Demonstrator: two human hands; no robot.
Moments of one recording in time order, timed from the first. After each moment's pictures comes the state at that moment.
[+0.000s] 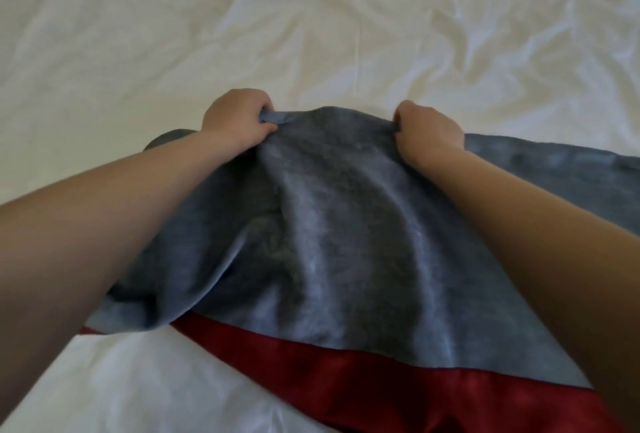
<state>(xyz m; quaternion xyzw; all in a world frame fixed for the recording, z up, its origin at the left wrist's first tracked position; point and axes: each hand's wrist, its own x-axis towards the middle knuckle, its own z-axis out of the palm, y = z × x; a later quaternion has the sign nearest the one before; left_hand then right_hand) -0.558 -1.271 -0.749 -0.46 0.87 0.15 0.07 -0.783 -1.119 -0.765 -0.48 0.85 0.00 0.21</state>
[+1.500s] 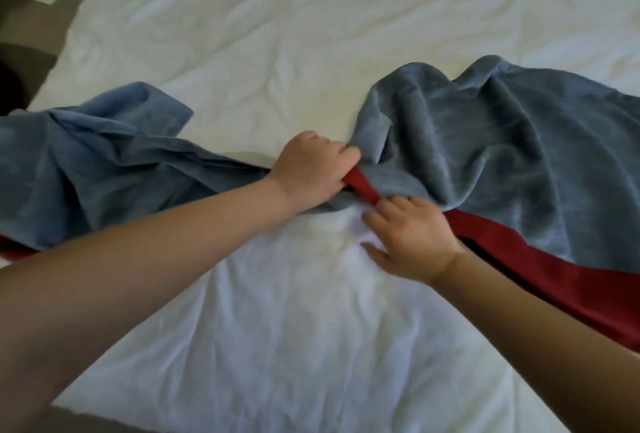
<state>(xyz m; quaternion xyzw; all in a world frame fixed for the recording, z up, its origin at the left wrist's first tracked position) -0.200 -1.194 -0.711 -0.22 0.97 0.00 -0.04 -0.350 -1.050 -0.735 -0.81 0.58 -0.06 -0.02</state>
